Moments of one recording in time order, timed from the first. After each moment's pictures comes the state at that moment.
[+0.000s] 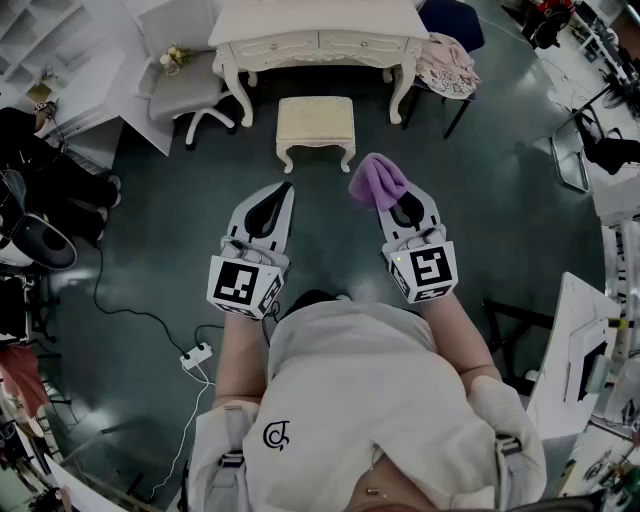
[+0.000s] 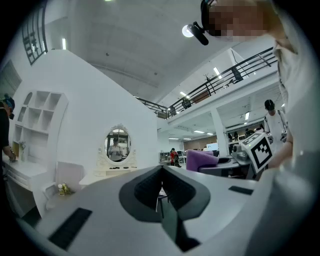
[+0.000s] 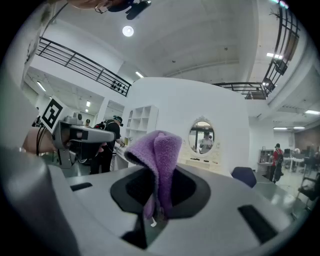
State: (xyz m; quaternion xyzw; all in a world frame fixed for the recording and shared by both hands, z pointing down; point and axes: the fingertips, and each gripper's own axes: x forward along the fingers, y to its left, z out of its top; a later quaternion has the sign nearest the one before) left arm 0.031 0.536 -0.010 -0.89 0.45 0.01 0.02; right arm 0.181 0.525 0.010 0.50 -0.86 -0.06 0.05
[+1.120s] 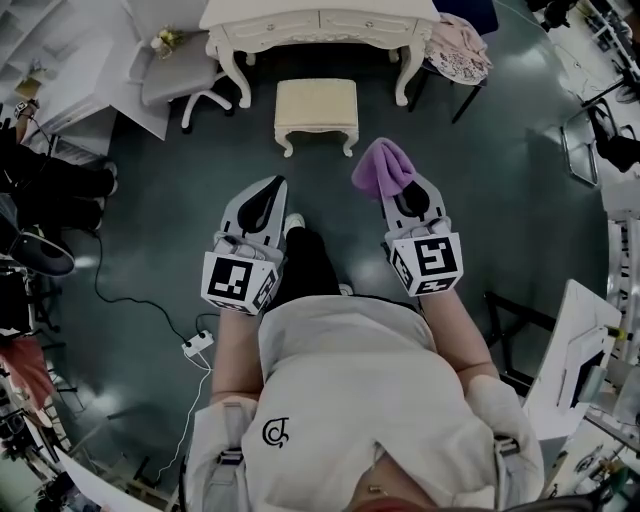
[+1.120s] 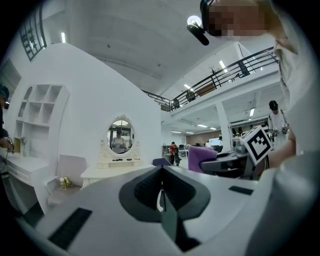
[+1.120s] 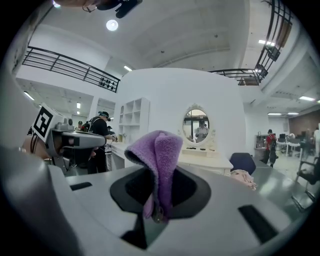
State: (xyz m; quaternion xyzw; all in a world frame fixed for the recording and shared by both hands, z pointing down) left arm 0.032 0.480 0.020 -0.89 0.46 -0.02 -0.01; right arm 0.201 0.462 0.042 0.53 -0.85 0.02 0.06
